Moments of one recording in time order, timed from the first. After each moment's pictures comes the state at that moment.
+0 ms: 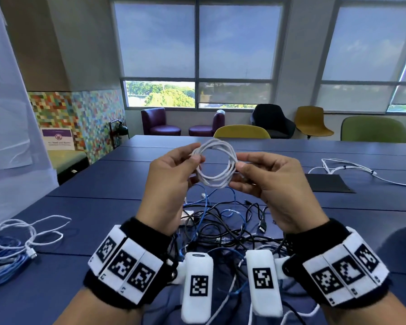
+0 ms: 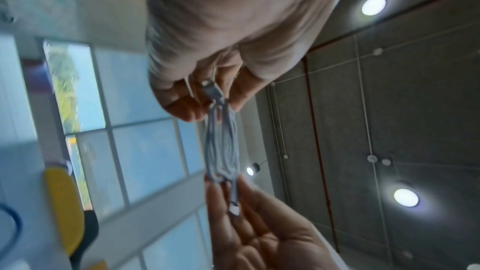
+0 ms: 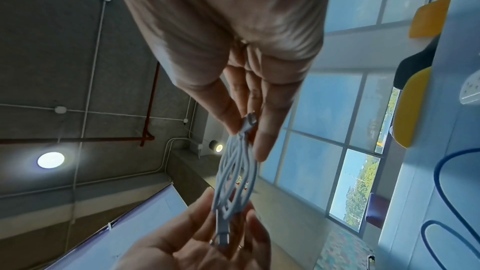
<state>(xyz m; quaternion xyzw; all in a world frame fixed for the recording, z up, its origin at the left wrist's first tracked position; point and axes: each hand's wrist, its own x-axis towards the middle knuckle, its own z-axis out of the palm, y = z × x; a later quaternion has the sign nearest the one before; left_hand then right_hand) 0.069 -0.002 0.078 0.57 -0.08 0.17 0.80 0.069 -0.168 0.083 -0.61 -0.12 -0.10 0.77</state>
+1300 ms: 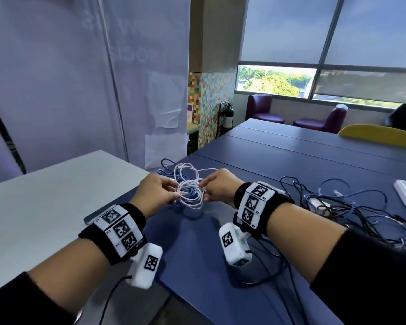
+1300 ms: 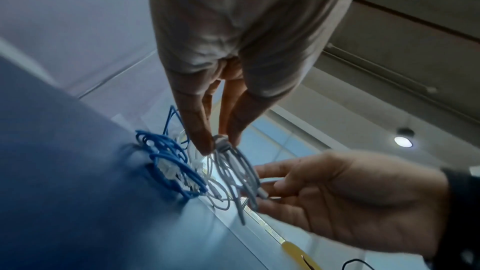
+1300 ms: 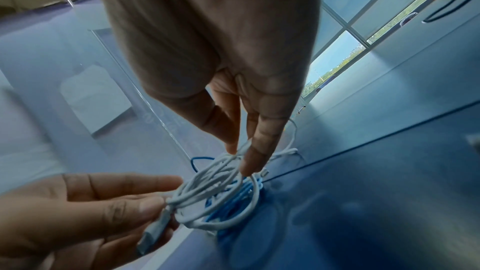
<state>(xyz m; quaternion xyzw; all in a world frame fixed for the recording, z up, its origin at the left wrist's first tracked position) -0.056 0.315 -0.022 0.83 0.21 0.21 0.48 0.061 0.174 0.003 -0.81 -0.26 0.25 0.46</state>
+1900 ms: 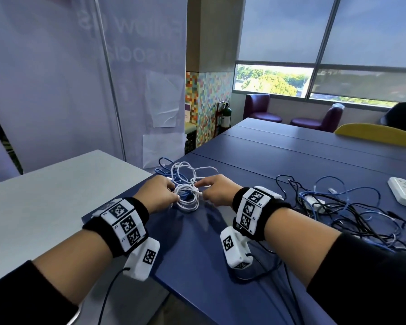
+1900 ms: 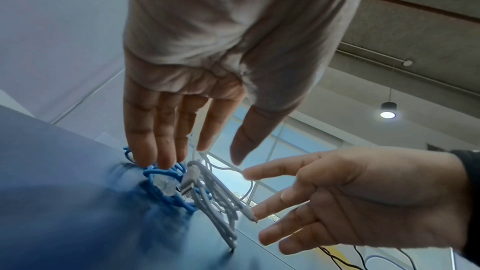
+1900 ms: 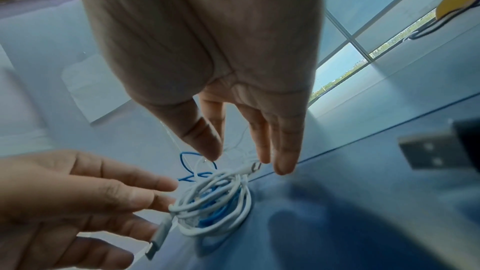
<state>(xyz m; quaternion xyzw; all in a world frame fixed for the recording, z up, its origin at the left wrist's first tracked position) -0.048 0.313 -0.018 0.92 0.23 0.11 0.30 0.062 0.167 -0.010 -0.85 -0.34 0.18 0.35</state>
